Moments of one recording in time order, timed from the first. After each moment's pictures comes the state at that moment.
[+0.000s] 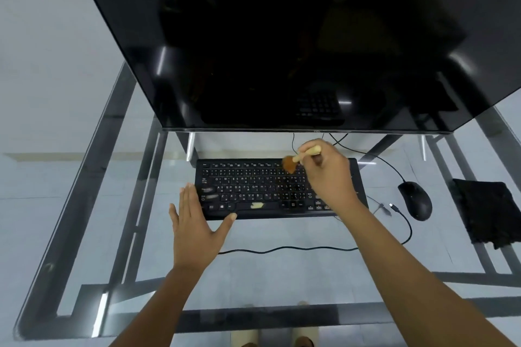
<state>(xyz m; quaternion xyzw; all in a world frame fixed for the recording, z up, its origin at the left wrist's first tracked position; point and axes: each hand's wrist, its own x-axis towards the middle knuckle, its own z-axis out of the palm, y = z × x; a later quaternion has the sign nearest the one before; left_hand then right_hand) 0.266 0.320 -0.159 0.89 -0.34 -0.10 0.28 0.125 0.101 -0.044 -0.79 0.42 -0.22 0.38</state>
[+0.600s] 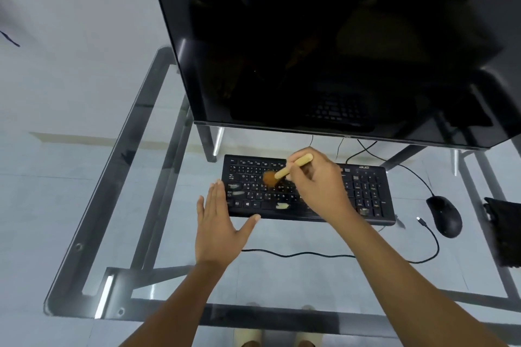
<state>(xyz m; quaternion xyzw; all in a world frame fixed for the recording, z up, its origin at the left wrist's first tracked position) 0.268 0.328 -0.160 0.88 -0.35 -0.10 0.30 0.172 0.150 -0.044 -0.80 0.34 -0.21 0.45</state>
